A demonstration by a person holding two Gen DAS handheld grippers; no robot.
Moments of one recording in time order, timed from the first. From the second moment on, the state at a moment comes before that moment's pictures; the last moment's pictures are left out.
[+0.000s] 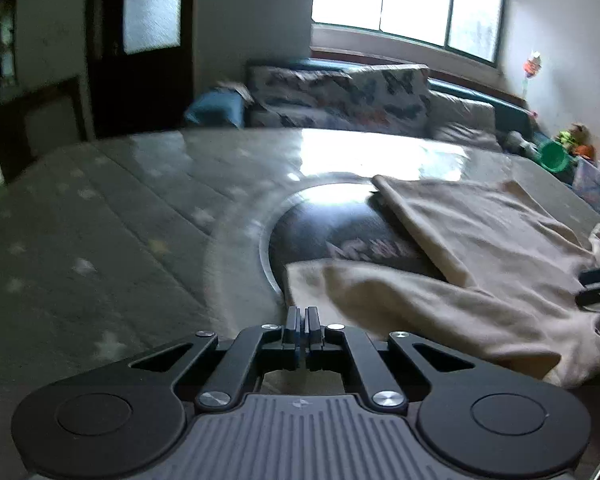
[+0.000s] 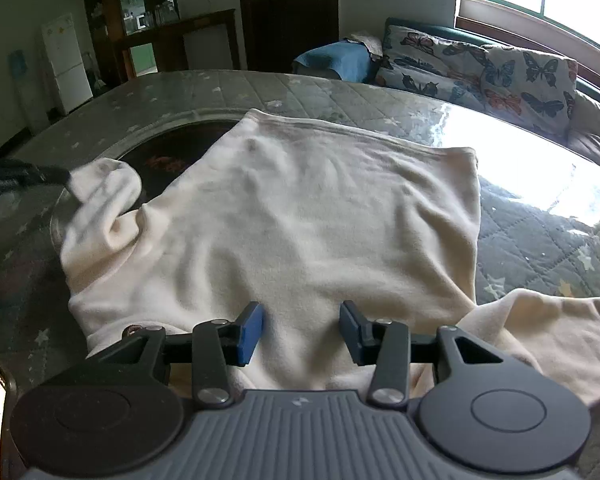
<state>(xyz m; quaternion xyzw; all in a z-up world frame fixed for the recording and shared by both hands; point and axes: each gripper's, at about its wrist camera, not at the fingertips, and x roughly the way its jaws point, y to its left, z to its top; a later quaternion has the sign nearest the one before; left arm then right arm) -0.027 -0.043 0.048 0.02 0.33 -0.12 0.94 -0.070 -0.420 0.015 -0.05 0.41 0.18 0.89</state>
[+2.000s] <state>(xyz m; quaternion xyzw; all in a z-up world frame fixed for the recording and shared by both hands) -0.044 -0.021 0.035 0.06 0.35 -0.09 0.93 -0.111 -0.296 0.017 -0.19 0.38 0.38 0.82</state>
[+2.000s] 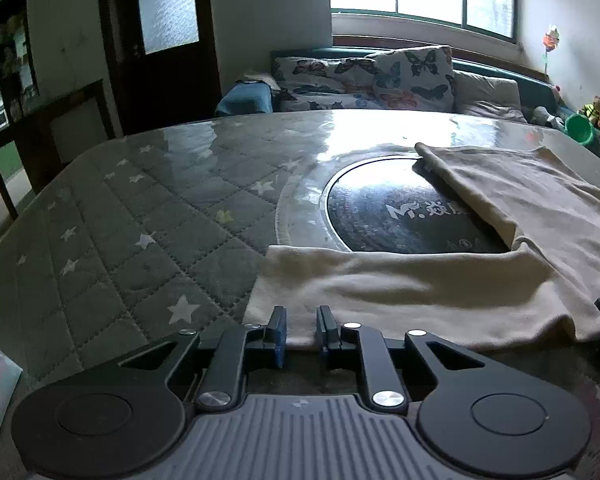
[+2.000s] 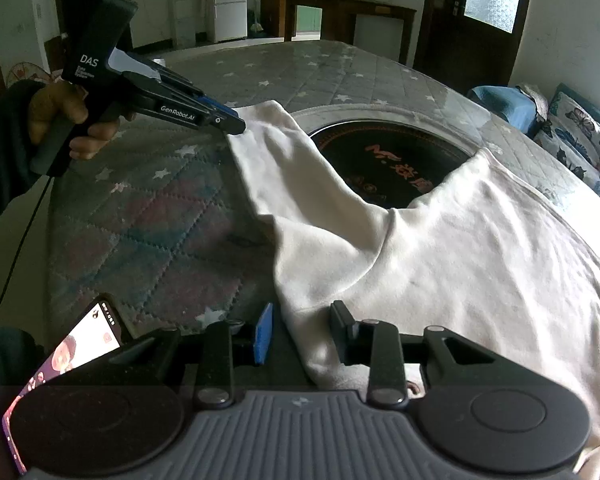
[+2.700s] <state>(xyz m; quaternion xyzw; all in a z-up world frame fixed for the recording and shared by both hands) -0.042 -0.002 0.051 0.04 0.33 -0.08 0.94 -0.105 -0.308 0.021 -0.16 0.39 0.39 0.82</state>
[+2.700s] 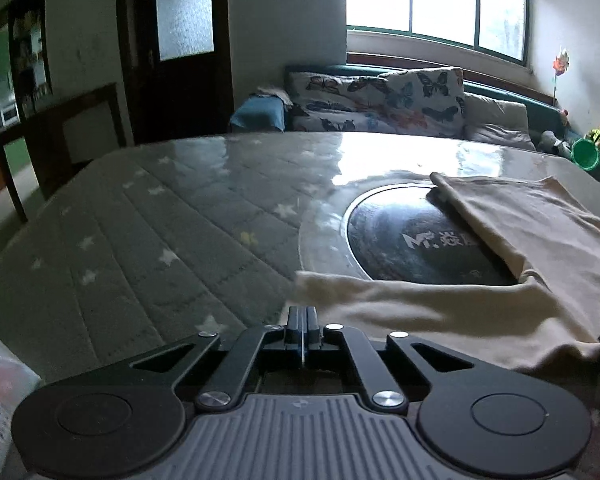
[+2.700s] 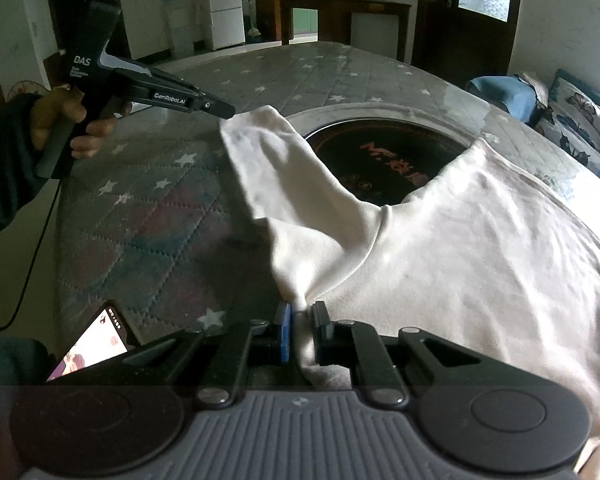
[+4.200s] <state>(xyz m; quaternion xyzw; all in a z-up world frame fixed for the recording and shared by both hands) -0.051 -0.009 0.055 0.03 0.31 -0.09 0.94 -0.103 -0.299 0.030 -0.16 0.37 0.39 0.82</state>
